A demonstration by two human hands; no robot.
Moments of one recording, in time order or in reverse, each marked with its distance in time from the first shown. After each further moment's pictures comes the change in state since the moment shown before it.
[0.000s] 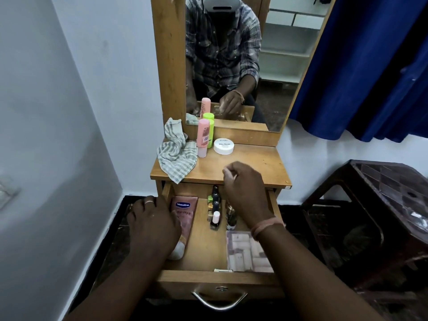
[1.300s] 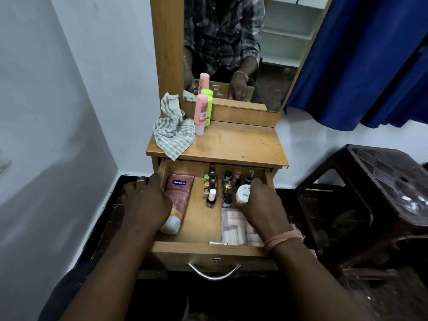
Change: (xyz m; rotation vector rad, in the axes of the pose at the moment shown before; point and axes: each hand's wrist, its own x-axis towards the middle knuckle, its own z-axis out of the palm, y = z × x) left_hand 0.003 -0.004 -0.019 -0.253 -0.243 -0.146; right_hand -0.067 0.052 -0.013 -0.408 -0.202 0.217
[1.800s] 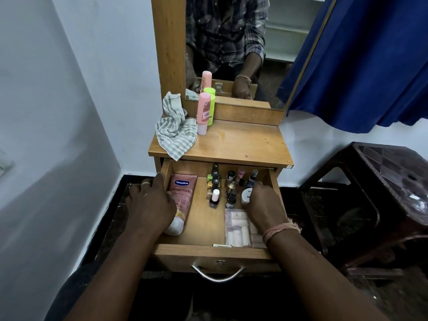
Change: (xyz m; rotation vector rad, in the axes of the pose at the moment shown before) left_hand -0.005 0.000 0.003 0.005 -0.008 0.028; right_hand 0.015 0.007 0.019 -0.039 -0.057 0.052
